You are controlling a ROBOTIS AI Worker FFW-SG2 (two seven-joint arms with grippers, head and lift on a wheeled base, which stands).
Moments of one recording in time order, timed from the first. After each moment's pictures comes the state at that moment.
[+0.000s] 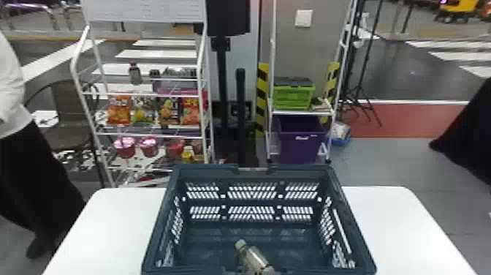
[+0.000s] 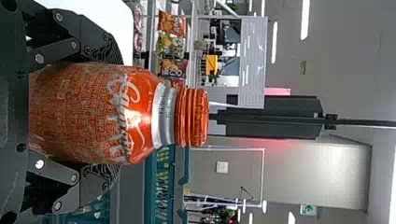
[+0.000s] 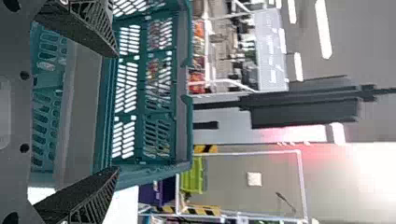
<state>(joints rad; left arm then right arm) 0.93 0.00 0.12 -1.98 0.14 -0.49 -0.18 0.84 -0.19 0.17 -2.31 -0.07 -0.01 -0.05</state>
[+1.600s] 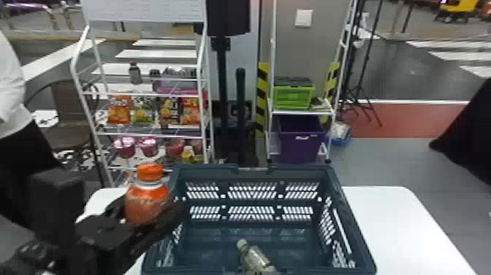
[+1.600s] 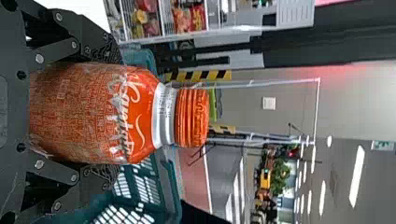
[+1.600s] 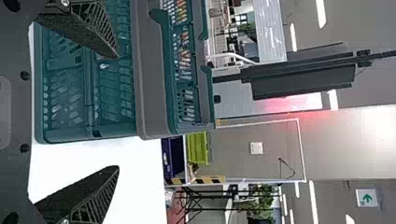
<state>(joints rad) 0.29 0.00 0.05 -2.57 -0.16 0.98 -0.54 1.01 -0.15 0.10 -2.11 -0.11 -0.34 -0.04</state>
